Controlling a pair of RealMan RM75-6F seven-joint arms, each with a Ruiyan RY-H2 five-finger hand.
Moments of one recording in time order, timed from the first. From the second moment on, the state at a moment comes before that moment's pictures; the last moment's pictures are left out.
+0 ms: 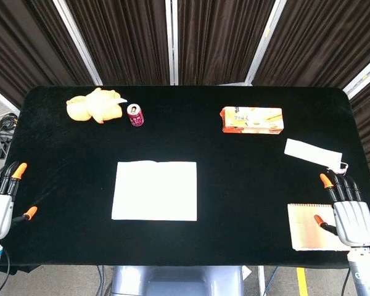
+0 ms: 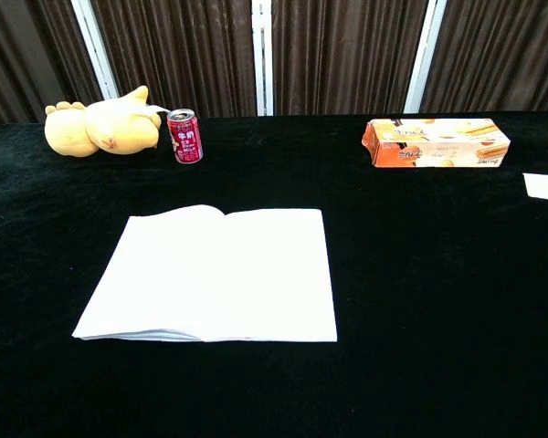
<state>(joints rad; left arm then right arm) -0.09 -1.26 -0.07 -1.50 1.53 1.58 0.12 0.09 -1.19 0.07 -1.52 -1.54 1.52 -0.11</state>
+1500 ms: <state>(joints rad) -0.29 -1.66 -0.02 -1.48 1.53 1.19 0.58 0.07 -1.17 0.07 -1.56 -1.56 1.55 -0.04</state>
